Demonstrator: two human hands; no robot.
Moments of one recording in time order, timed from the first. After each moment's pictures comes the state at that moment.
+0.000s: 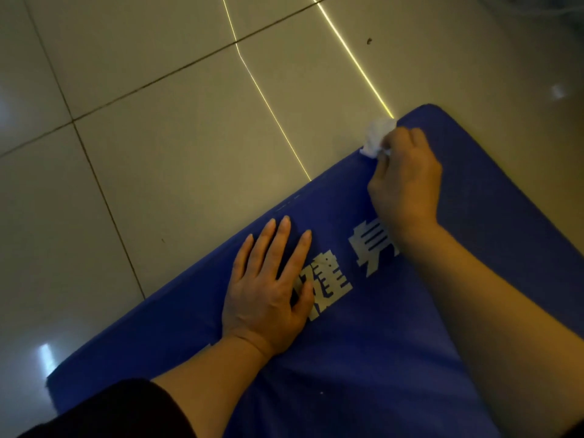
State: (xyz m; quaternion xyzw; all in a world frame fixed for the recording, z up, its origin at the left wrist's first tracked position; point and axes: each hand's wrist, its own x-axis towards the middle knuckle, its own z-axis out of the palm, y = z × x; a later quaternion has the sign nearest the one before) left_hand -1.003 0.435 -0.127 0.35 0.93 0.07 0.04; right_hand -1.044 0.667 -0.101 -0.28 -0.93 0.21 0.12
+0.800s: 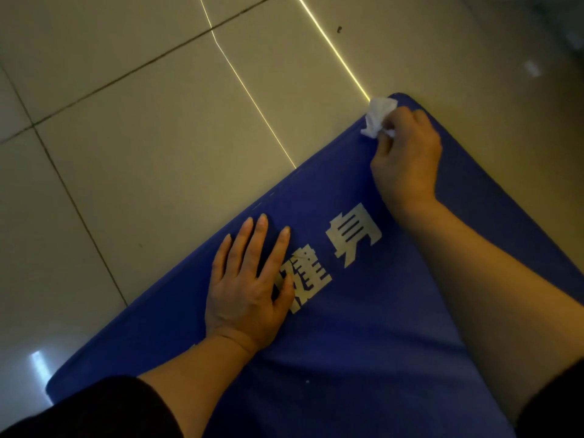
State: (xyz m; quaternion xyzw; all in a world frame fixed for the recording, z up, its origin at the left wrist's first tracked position) left_hand -1.004 0.436 -0.127 0.35 0.93 0.06 0.05; right_hand -1.044 0.702 -0.099 -0.33 -0.91 0.21 0.13
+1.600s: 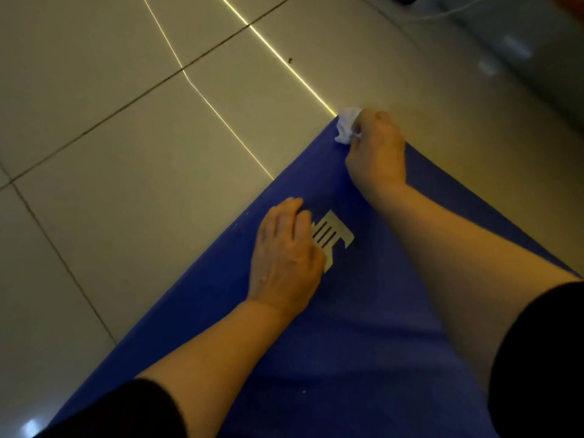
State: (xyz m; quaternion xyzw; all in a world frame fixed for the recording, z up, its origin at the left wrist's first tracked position) left_hand -1.020 0.521 -0.107 0.39 0.90 0.20 0.04; right_hand -1.047 0.720 -0.090 -0.36 -0.90 0.22 0.09
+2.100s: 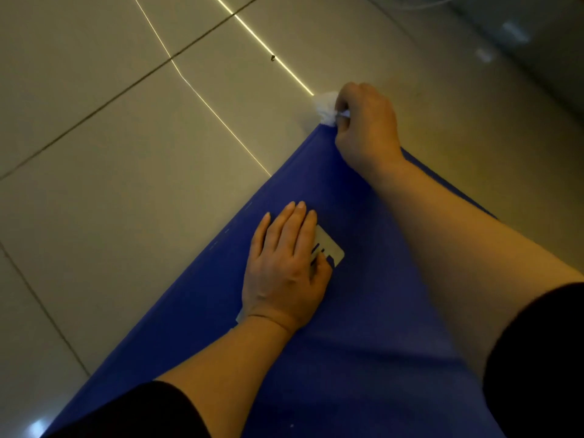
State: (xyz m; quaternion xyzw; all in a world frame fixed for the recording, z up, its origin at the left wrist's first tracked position) left_hand -1.023 0.545 -0.126 0.42 0.90 0.14 0.01; right_hand -1.077 0.758 -0.098 -0.27 -0.93 0.23 0.11
